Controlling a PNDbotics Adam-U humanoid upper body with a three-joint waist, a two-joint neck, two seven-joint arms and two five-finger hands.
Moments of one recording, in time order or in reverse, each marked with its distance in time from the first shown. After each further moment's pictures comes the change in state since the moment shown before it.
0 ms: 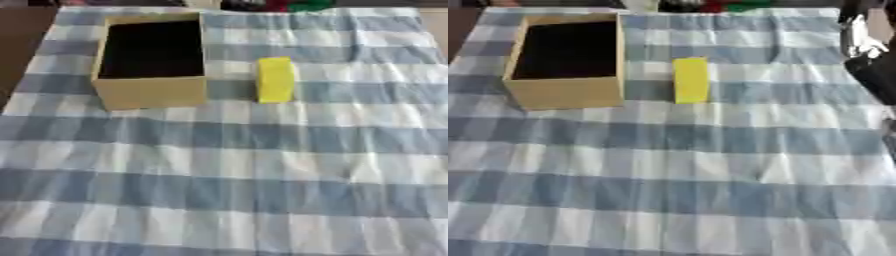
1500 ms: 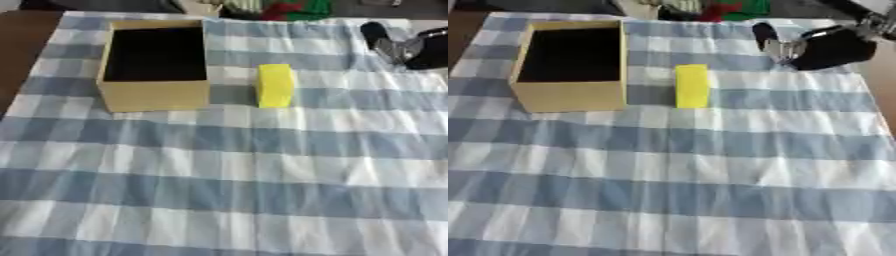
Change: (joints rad) left arm 0.000 0.001 -0.015 0.000 0.007 -0.002 -0.029; right arm -0.294 -0.489 0.281 -0.001 0.125 0.264 0.665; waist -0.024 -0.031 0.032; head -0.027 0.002
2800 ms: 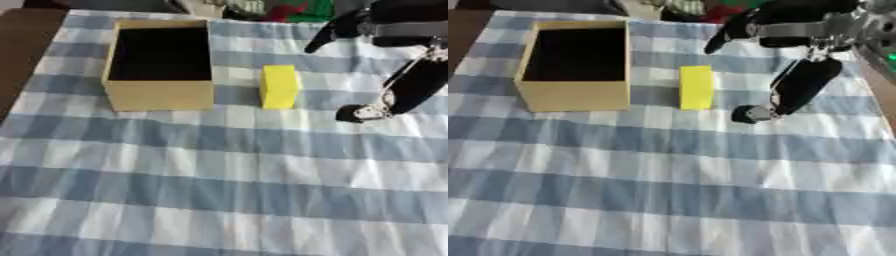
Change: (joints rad) left arm -0.003 0.000 -0.010 0.000 0.012 0.000 -0.008; right arm -0.231 0.061 0.203 0.015 0.136 0.146 0.394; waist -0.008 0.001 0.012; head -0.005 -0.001
